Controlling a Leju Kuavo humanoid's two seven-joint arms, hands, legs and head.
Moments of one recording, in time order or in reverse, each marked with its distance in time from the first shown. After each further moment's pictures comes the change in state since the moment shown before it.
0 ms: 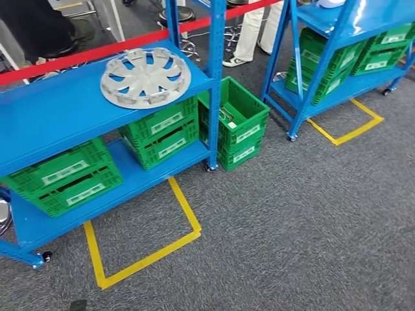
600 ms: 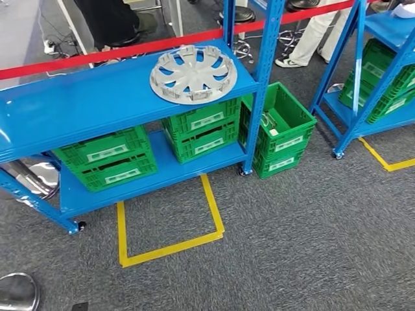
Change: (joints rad) left arm -0.001 0.001 0.006 0.000 -0.002 -0.001 0.000; right arm 0.006 0.001 0.009 0.002 0.013 -0.003 0.000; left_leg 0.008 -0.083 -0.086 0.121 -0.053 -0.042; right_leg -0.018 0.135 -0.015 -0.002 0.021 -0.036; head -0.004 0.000
